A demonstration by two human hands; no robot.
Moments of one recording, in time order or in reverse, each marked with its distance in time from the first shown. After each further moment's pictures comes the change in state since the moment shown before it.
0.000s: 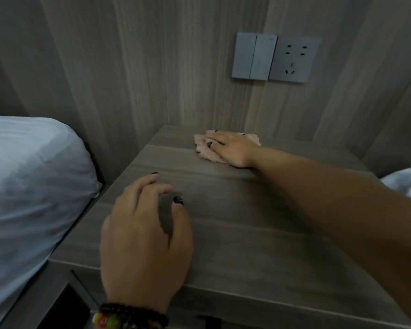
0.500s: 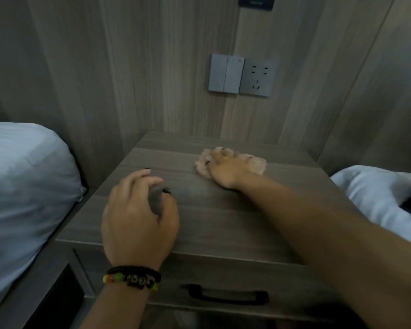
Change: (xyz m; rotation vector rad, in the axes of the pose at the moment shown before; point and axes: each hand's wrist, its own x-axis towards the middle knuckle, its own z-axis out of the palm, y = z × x) left_hand -0.007 0.002 -0.001 -0.093 0.071 0.017; right_hand -0.095 -0.033 -0.001 -0.088 0.016 0.333
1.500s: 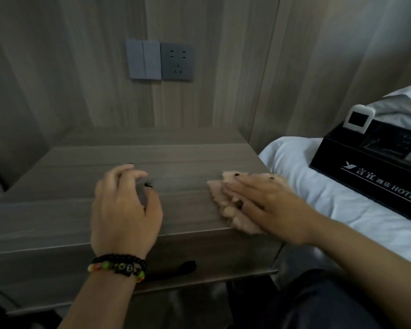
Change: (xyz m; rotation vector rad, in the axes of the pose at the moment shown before) left_hand -0.038 0.084 0.031 -0.059 -0.237 0.034; right_hand -0.219 0.158 -0.011 0.006 0.153 -0.148
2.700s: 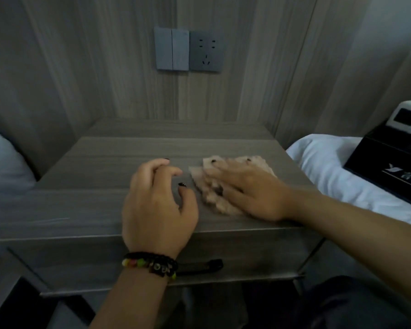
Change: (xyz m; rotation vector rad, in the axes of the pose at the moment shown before) left_hand -0.002 -0.005 0.001 0.039 0.052 0.132; right_hand 0.077 -0.035 0.016 0.036 -0.092 -0.242
